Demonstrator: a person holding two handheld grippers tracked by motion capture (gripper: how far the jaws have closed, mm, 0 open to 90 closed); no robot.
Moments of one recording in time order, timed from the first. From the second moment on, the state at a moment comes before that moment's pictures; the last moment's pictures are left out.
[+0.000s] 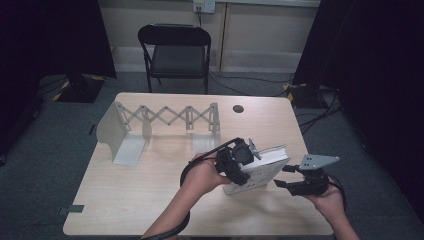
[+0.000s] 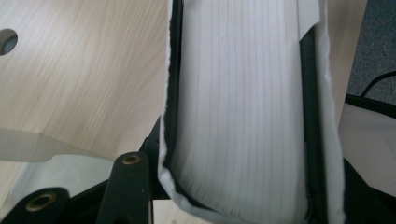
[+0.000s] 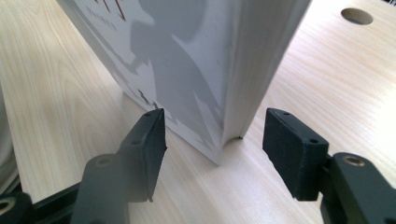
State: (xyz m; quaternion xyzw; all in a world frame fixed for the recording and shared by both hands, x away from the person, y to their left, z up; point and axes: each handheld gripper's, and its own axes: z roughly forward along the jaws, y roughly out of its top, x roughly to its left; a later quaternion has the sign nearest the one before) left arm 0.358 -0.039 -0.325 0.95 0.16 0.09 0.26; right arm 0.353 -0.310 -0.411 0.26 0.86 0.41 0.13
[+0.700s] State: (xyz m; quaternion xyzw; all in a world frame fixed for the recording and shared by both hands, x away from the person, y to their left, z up) left arm 0.359 -0.007 -0.321 0.95 0.18 0.09 0.24; right arm 0.348 -0.307 -0.464 0.29 0.87 0.39 0.10
